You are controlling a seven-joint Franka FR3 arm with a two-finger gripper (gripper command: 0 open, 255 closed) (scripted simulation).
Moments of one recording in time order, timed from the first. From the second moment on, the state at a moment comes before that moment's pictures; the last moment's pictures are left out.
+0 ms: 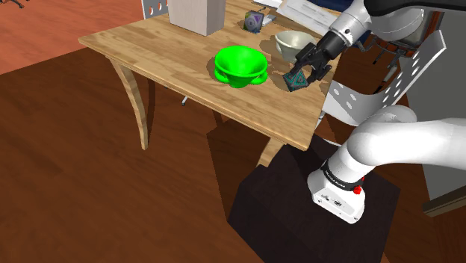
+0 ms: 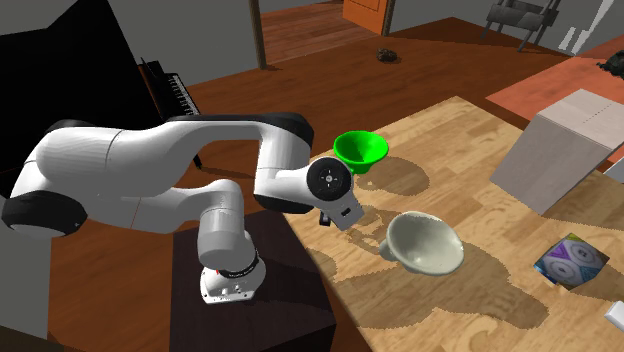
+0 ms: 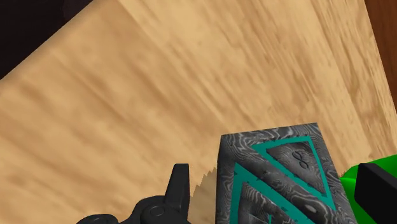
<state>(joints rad) -0.15 -0.99 -0.31 -2.77 0.33 1.84 0.04</state>
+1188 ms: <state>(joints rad) -0.15 -0.99 -0.31 -2.78 0.34 1.85 0.04</state>
